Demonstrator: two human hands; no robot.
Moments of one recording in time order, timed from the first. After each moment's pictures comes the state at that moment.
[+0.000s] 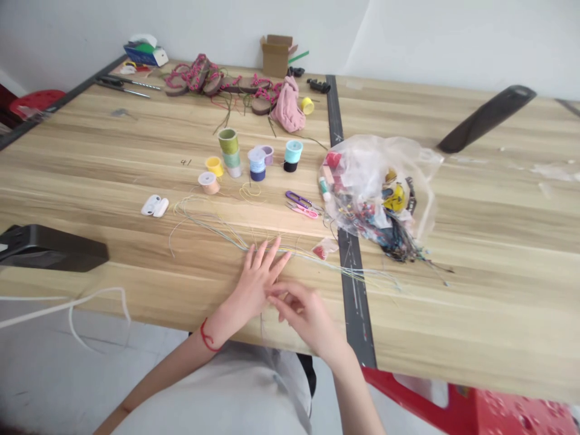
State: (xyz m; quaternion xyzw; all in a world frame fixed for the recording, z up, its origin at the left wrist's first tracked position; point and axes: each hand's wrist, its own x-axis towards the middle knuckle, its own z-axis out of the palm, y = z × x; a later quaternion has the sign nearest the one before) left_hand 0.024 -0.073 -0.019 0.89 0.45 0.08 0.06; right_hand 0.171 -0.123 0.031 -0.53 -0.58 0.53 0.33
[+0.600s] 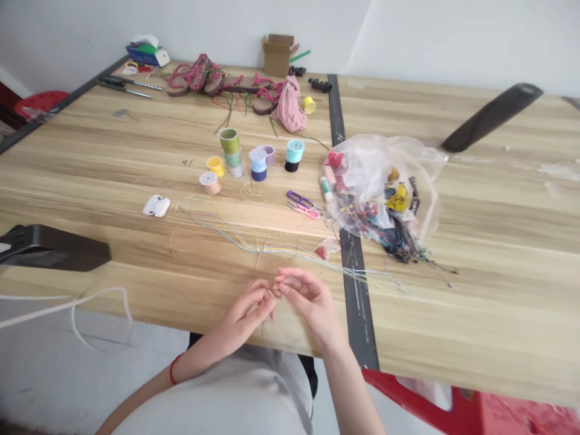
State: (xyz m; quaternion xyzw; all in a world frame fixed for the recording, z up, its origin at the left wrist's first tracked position) left_hand -0.006 -0.119 0.020 0.67 0.40 0.31 0.54; right_hand 0.171 -0.117 0.016 -0.50 -0.40 0.59 0.50
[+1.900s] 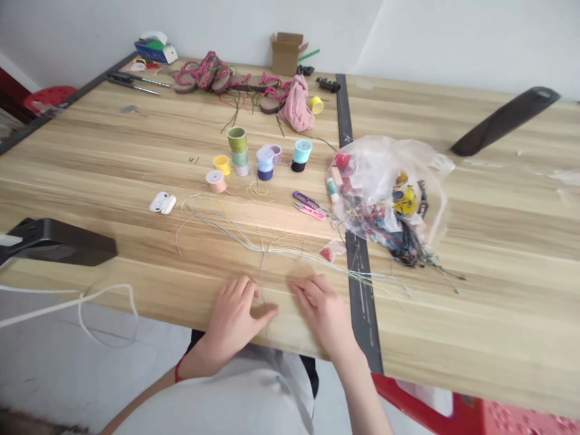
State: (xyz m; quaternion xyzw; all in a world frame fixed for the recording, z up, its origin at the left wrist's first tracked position) left_hand -0.013 -0.128 0.005 0.79 0.58 0.12 0.14; right_hand 0.194 -0.124 0.007 -0.58 -0.73 0.24 0.28
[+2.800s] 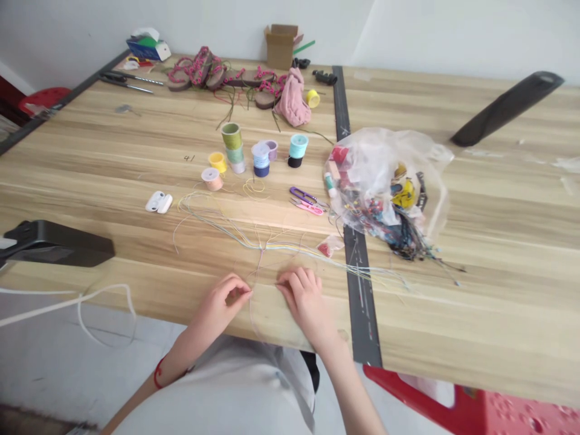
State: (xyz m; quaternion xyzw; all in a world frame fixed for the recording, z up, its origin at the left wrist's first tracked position) left_hand -0.046 -0.117 -0.007 0.71 0.54 0.25 0.37; right_hand 0.174 -0.122 -0.015 -0.57 -0.77 0.18 0.21
